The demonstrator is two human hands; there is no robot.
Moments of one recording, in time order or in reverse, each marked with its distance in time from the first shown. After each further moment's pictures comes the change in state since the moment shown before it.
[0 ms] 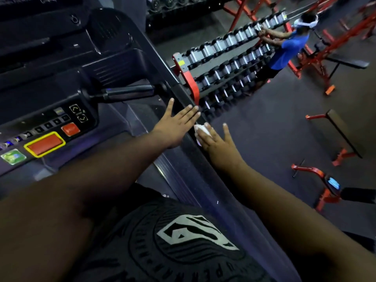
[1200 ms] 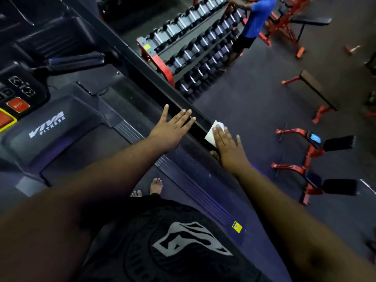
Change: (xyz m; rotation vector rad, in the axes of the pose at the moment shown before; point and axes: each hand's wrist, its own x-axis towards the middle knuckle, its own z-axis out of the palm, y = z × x) left_hand -0.051 0.165 -0.009 -0.027 -0.066 0.182; right_hand -0.219 -0.032 0.058 0.643 -0.200 0.518
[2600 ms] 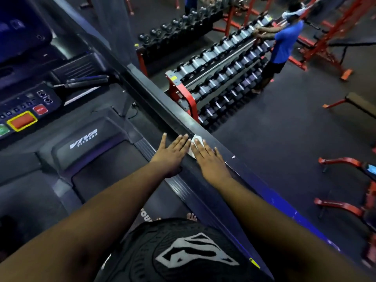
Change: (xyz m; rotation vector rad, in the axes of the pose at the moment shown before) left_hand 0.001 0.145 -0.027 -0.078 -0.113 -0.231; right_hand -0.024 0.045 0.018 0.009 0.207 -0.297
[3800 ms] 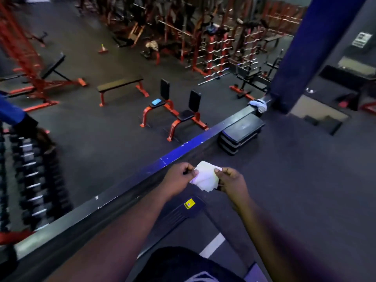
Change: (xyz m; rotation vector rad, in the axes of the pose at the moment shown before) left_hand -0.162 0.460 -0.020 -0.791 -0.432 1.051; right_hand -0.556 -0.101 -0.037 1.235 1.589 1.583
